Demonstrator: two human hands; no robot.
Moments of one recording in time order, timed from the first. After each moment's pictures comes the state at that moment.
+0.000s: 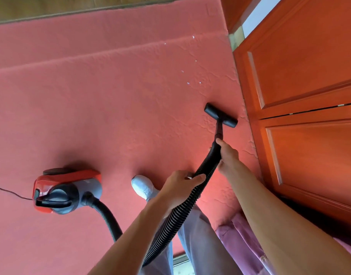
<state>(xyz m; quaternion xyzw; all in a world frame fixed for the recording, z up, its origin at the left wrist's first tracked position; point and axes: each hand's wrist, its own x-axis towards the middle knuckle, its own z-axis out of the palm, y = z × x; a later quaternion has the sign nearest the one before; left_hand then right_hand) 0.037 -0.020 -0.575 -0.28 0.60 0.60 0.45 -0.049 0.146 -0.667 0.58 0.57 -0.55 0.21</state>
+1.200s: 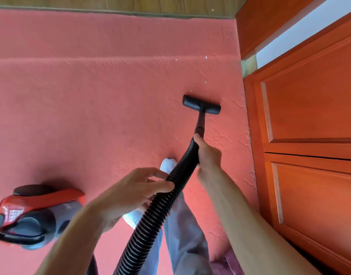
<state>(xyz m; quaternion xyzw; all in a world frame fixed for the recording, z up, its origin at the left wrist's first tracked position) -0.052 -0.171 -0.594 -0.25 0.56 0.64 0.47 -0.142 0.001 -0.675 0.51 0.63 -0.54 0.21</state>
